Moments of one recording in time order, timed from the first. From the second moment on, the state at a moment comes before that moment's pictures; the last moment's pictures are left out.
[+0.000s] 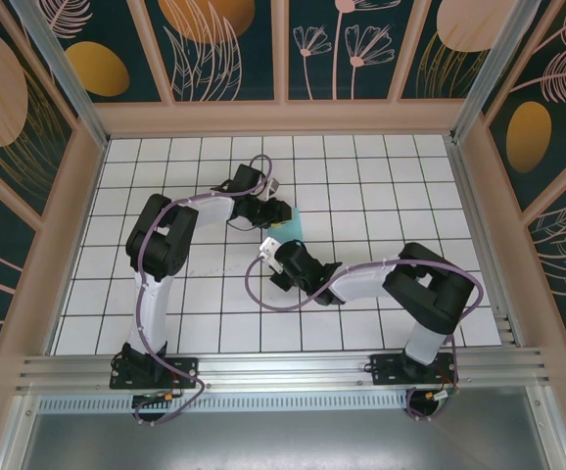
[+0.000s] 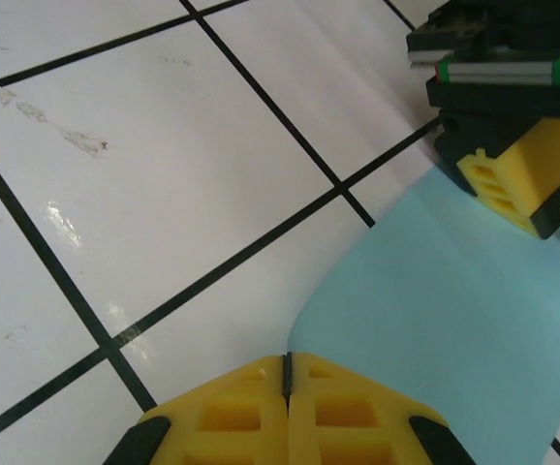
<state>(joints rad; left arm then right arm) -0.47 2.19 1.42 -0.17 0.63 -0.64 0.99 1.72 0.73 0.28 0.22 -0.14</state>
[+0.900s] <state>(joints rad) -0.47 2.20 1.42 -0.18 0.64 -0.60 0.68 1.73 0.90 0.07 -0.21 0.07</state>
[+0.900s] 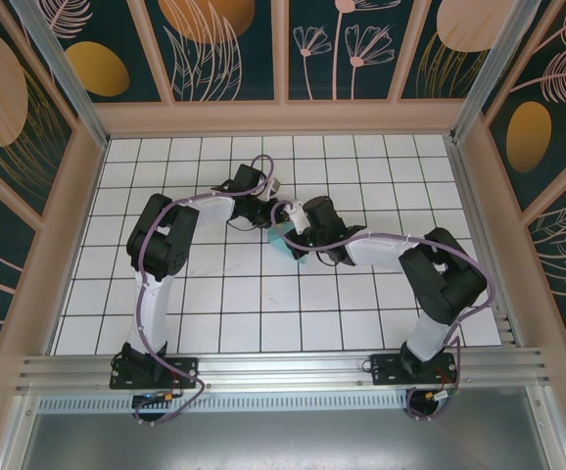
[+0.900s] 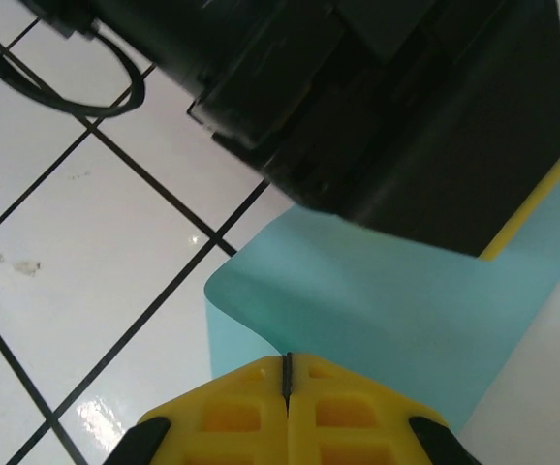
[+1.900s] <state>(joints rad) -0.47 2.20 1.43 -0.18 0.63 -0.60 0.61 1.82 0.94 -0.01 -0.20 0.14</state>
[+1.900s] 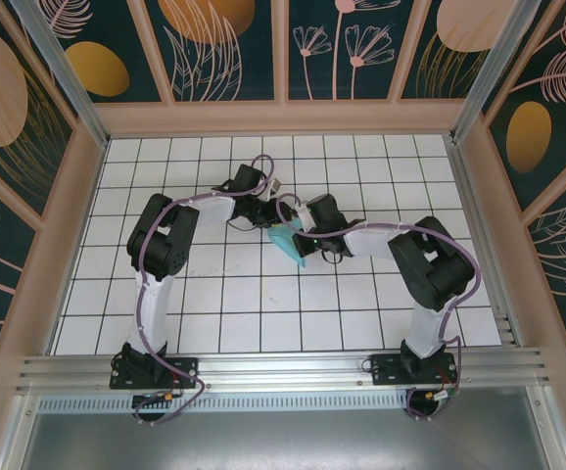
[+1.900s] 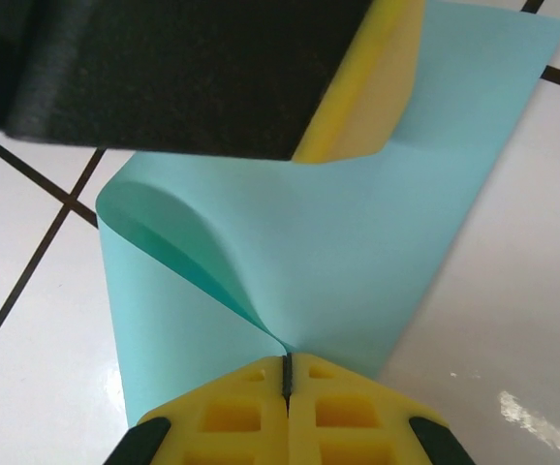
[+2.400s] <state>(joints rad) -0.47 2.20 1.43 -0.18 0.63 -0.59 0.60 1.84 0.96 -0.04 -0.19 0.15</state>
